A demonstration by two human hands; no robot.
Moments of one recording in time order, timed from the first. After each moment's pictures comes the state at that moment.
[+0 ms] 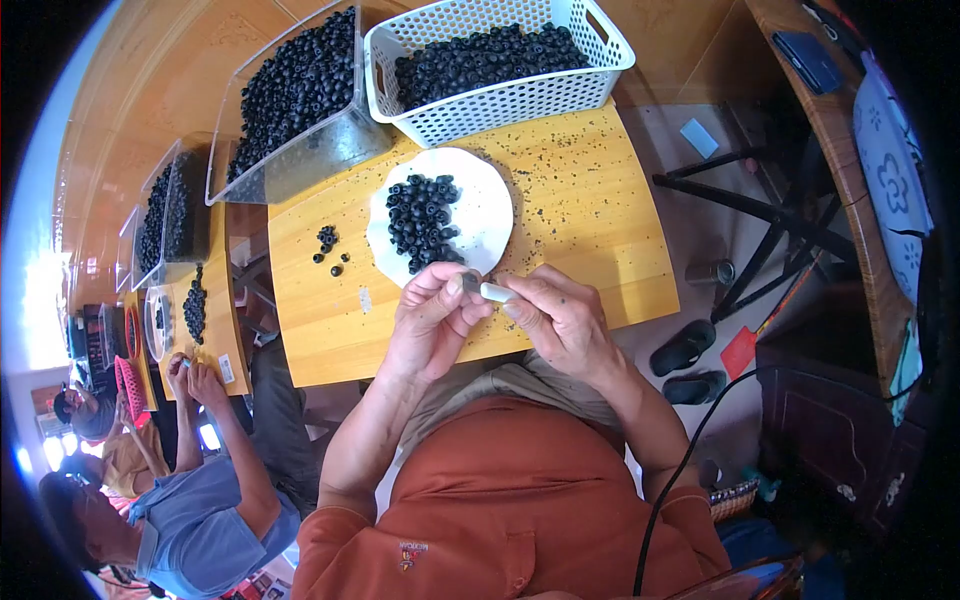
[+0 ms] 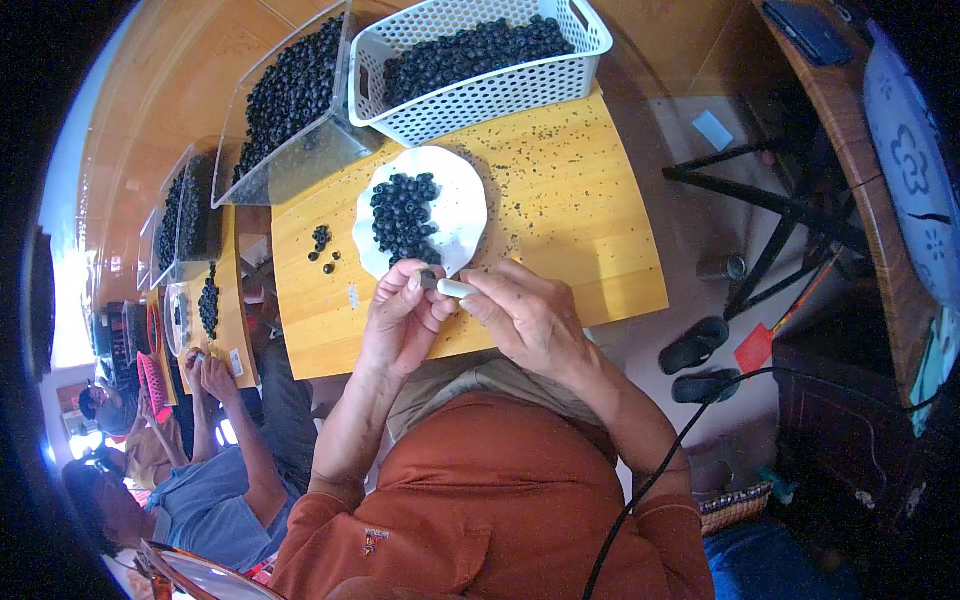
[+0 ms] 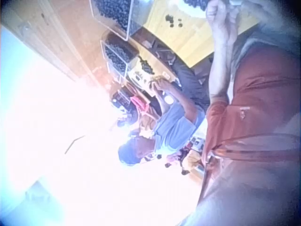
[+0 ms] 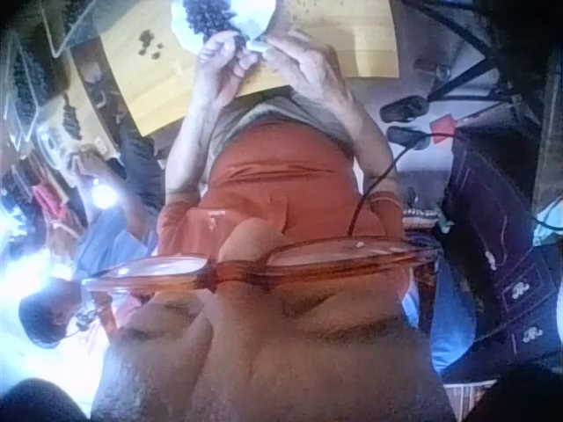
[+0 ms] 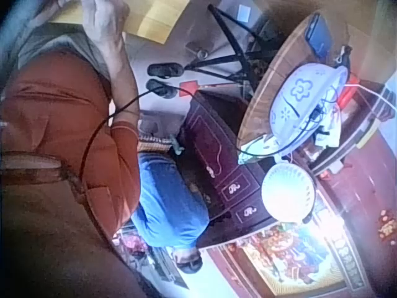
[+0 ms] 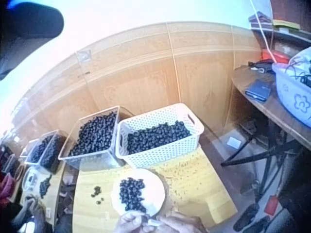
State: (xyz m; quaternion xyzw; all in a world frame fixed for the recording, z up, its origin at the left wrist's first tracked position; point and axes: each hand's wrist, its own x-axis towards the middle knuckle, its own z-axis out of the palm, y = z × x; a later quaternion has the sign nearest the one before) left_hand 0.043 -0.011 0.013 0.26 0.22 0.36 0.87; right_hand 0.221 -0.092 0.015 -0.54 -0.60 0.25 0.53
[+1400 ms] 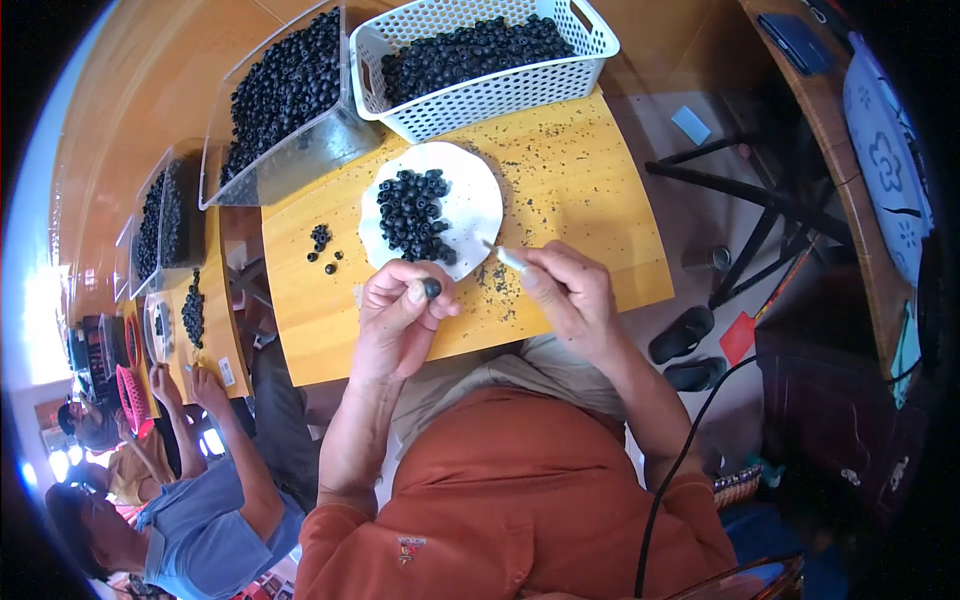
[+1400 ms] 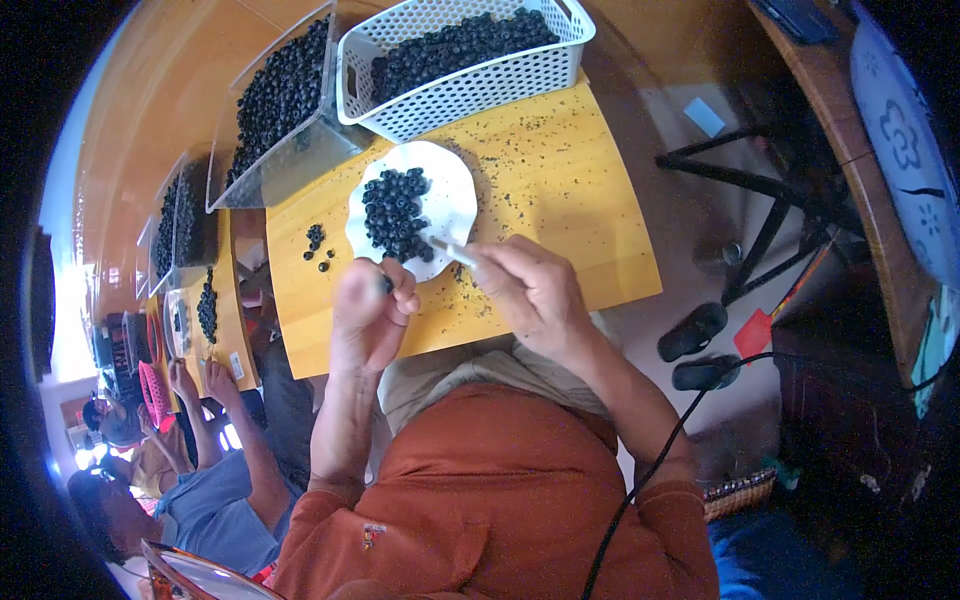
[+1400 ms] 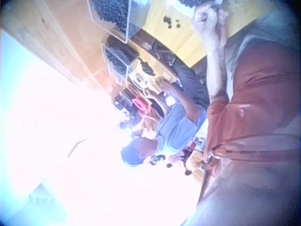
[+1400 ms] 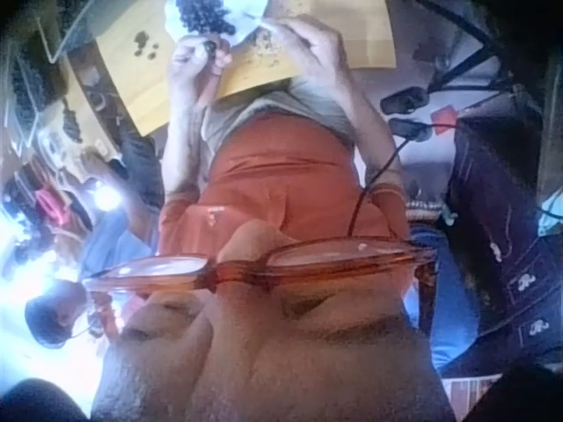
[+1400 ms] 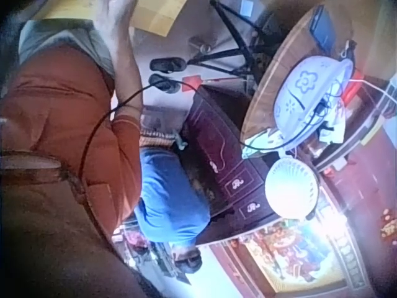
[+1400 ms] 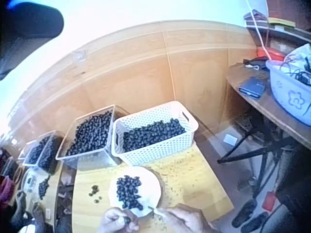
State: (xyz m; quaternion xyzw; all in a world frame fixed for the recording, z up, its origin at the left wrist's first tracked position) left_hand 0.030 -0.008 0.040 0.35 0.18 0.39 0.83; right_hand 0.233 -0.094 0.033 -0.54 -0.52 0.33 0.58
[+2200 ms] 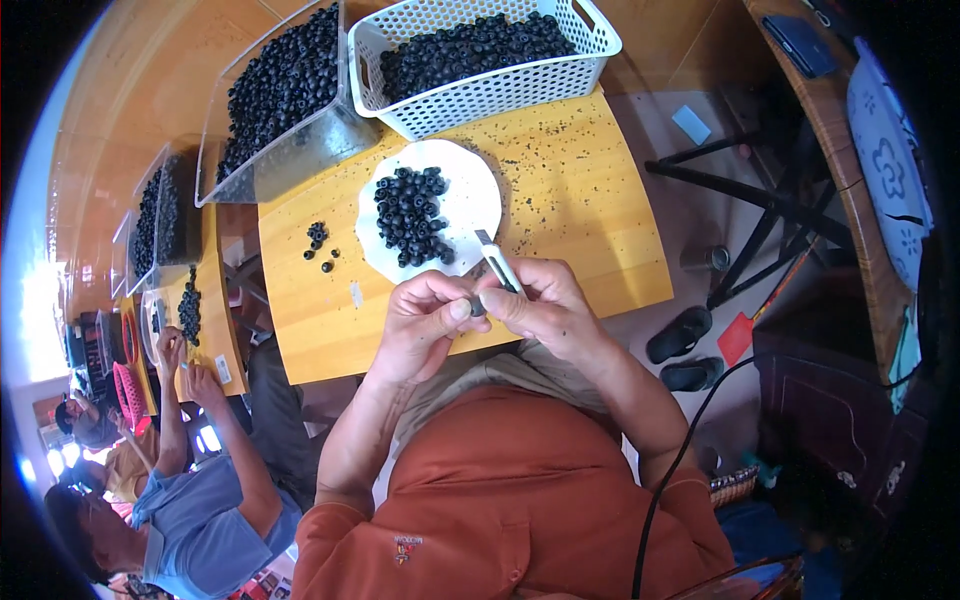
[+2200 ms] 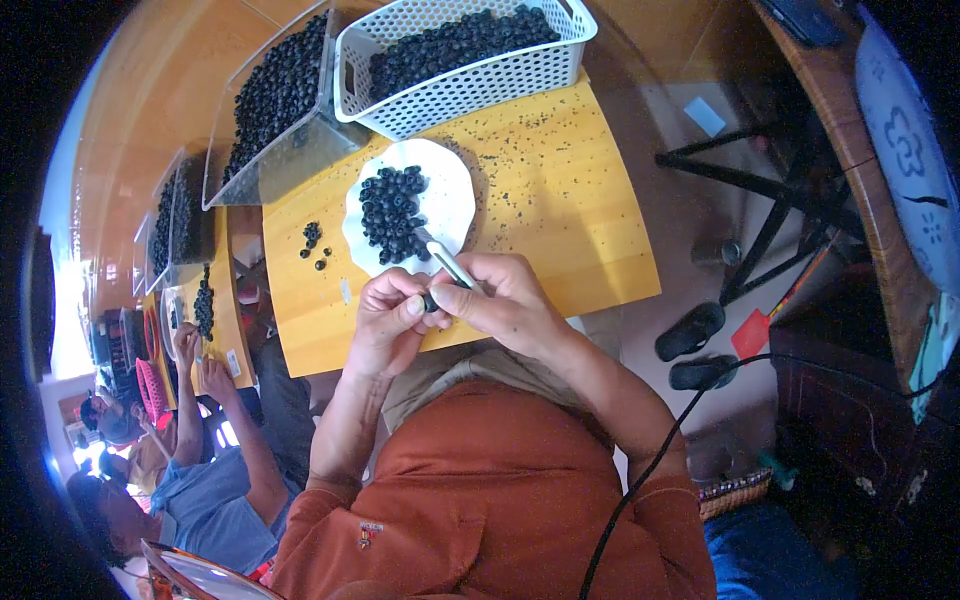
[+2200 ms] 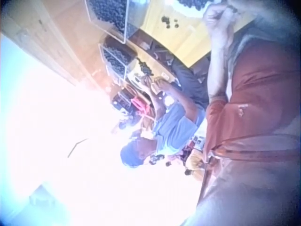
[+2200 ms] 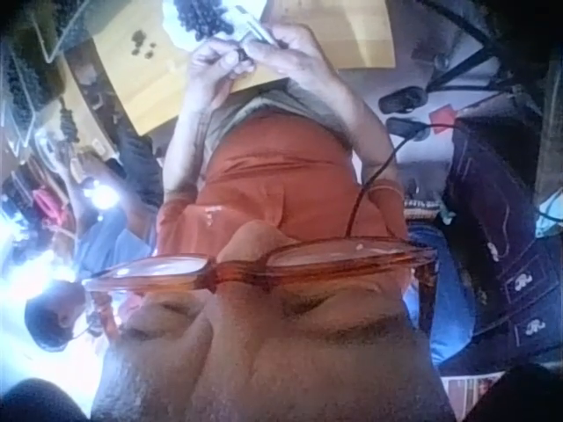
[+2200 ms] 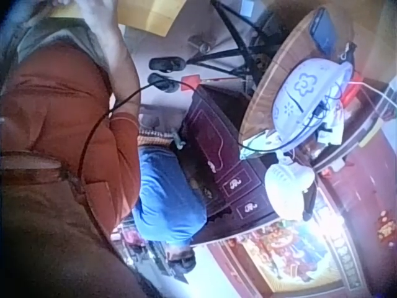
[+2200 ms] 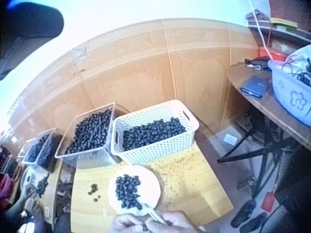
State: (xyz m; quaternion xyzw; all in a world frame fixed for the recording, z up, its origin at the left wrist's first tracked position) left_hand 0.037 -0.020 0.026 0.36 0.21 0.32 0.85; right_hand 0.221 -0.088 0.034 -0.35 -0.32 0.67 0.56
